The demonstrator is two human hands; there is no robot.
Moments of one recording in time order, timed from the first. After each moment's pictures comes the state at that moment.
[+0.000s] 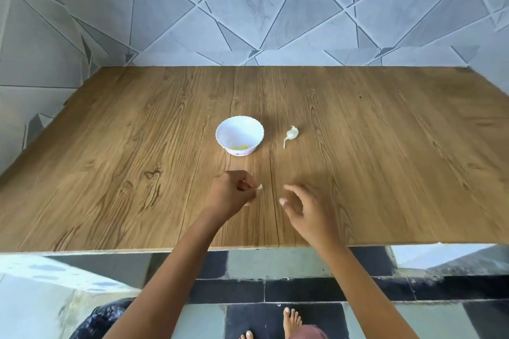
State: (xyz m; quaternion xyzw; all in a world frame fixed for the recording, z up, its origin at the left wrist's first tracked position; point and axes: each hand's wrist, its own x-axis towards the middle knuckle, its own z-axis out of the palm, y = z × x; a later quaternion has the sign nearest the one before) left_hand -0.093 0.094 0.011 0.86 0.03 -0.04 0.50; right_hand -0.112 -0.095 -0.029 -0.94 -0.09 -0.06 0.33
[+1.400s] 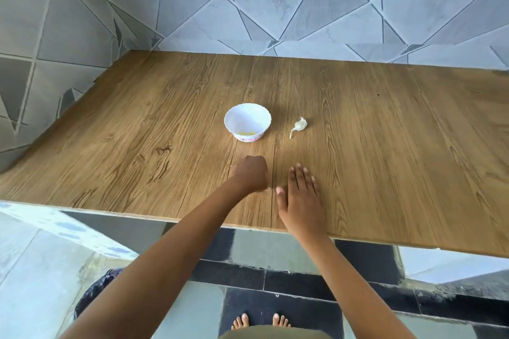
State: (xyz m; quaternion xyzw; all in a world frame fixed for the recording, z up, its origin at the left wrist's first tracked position) left_hand -0.073 0.047 0.020 0.97 0.01 -0.14 0.17; right_hand -0.108 -0.084 -0.054 -0.98 -0.10 -0.08 0.13
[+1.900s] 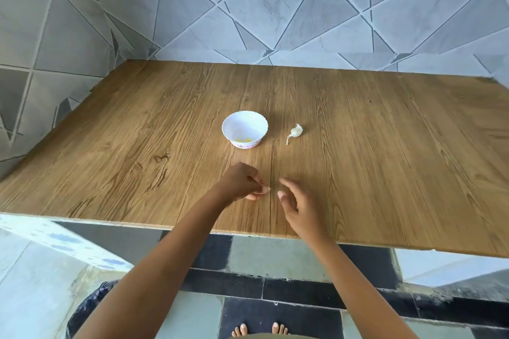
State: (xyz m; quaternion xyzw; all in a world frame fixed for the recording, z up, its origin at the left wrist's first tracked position) left_hand -0.085 0.073 0.020 0.85 0.05 -0.17 0.49; right_hand -0.108 -0.099 -0.047 -0.89 -0.15 -0.06 0.43
